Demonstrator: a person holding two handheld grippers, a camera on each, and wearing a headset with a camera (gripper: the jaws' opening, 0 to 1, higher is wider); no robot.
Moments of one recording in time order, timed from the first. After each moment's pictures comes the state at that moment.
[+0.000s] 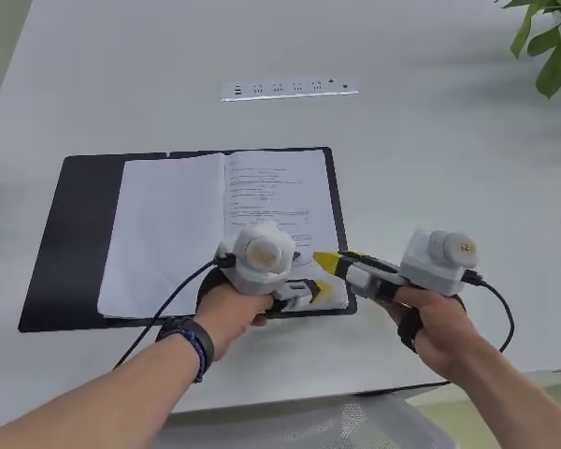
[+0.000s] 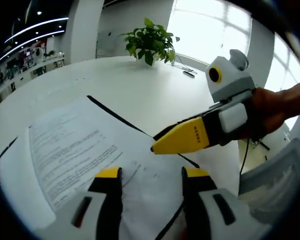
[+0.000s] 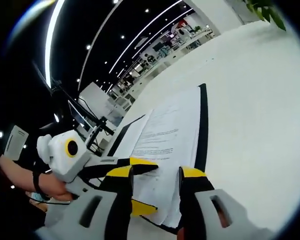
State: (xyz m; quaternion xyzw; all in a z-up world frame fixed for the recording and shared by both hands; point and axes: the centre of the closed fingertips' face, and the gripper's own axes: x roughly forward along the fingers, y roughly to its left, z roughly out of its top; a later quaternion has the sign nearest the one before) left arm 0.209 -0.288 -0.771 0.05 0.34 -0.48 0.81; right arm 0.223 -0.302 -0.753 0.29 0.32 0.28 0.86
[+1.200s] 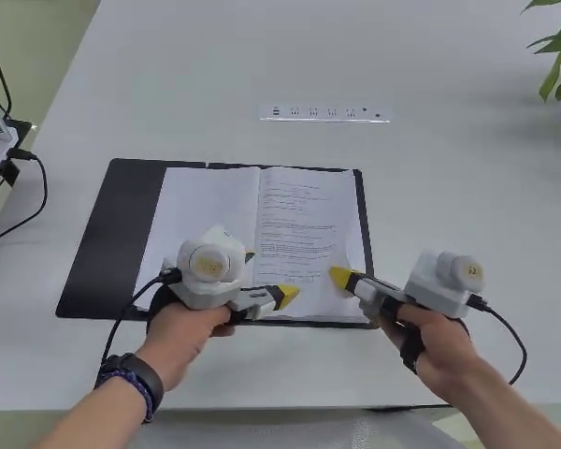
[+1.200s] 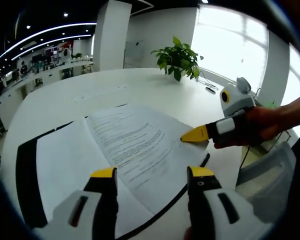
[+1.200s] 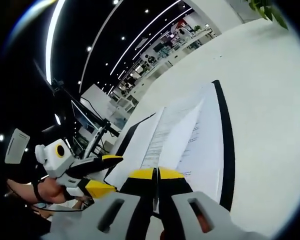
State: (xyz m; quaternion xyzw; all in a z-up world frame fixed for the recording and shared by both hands) left arm 0.210 -0.165 -0.722 0.03 0.30 -0.37 0.88; right arm 0.218 -0.260 -0.733 0.32 0.31 0.27 0.85
